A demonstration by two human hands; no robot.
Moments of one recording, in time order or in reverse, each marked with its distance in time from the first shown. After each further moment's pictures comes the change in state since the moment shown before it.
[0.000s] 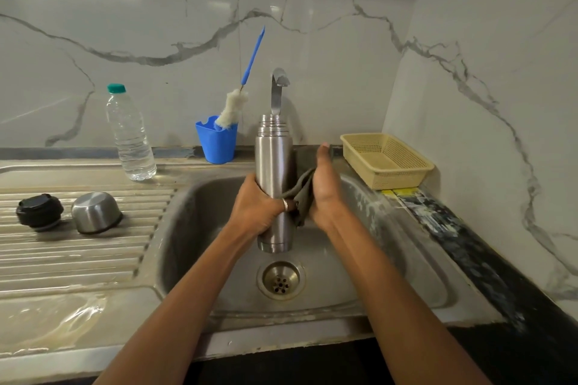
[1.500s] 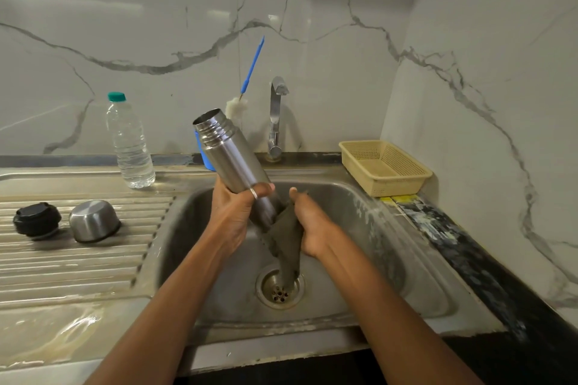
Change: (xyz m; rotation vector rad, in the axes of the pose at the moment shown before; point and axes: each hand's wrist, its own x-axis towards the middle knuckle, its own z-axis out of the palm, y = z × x) left_hand 0.006 0.001 -0.017 -0.559 0.151 -0.093; right_hand -0.012 0.021 0.002 -0.125 -0.035 0.418
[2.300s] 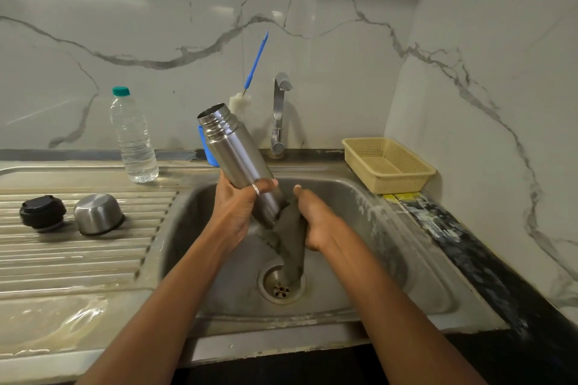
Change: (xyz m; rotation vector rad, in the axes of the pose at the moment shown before) left_hand -0.002 0.003 -0.001 -0.016 -0.062 0.041; right_hand -0.006 -0.007 -0.003 -0.003 0.010 0.068
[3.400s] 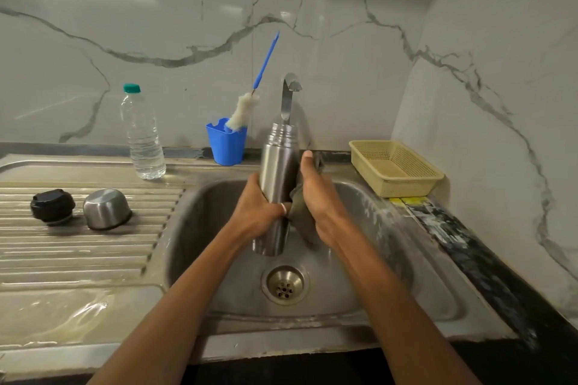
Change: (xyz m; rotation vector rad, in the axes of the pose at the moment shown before) left_hand 0.001 -0.010 -0.003 0.618 -0.146 0.014; right_hand -0.030 -0.013 0.007 -0.295 0.068 -0.592
